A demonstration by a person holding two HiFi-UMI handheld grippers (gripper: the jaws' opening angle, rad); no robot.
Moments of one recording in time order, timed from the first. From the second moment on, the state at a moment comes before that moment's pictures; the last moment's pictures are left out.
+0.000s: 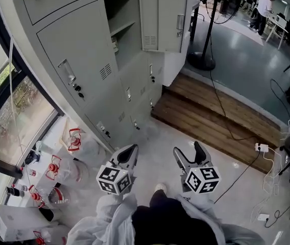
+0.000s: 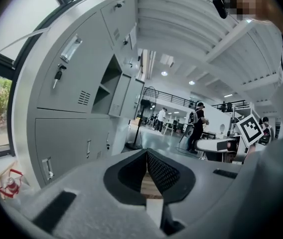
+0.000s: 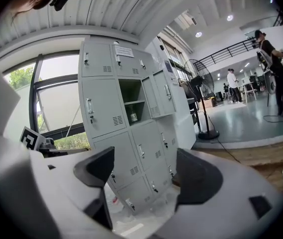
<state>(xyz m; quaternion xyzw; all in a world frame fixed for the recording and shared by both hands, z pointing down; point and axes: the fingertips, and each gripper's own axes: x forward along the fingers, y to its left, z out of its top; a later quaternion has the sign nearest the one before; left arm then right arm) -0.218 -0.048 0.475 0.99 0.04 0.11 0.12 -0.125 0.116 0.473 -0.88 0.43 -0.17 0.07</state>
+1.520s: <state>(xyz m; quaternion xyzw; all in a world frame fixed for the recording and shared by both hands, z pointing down) -0.048 -0.105 0.501 0.98 0.02 0.12 0.13 0.042 0.065 0.506 -0.87 0.44 -0.19 0.07</state>
